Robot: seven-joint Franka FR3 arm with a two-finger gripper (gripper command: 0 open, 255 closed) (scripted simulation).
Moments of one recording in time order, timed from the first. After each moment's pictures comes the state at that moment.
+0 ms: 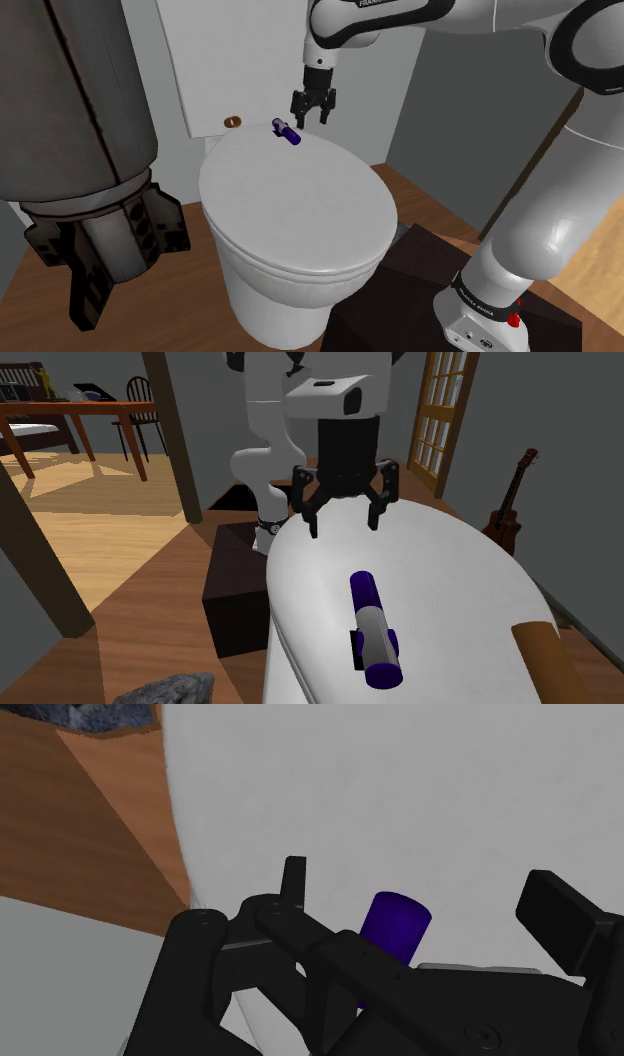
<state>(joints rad) -0.02 0.00 0.14 -1.84 0.03 1.83 0.14</state>
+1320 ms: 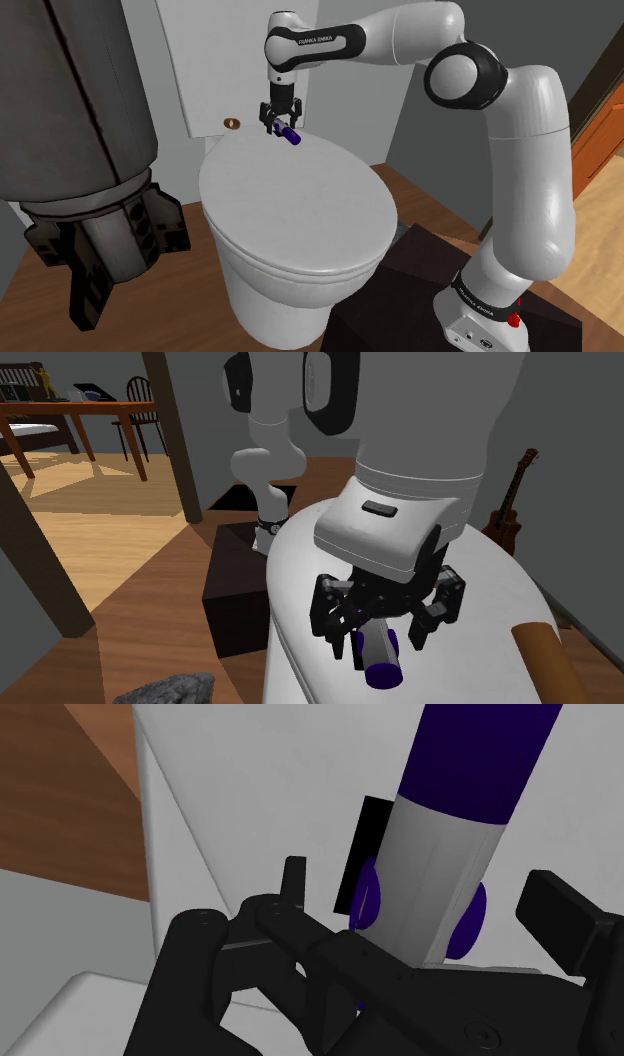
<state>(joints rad) 0.01 0.52 0.12 -1.29 -0.07 1.80 0.23</state>
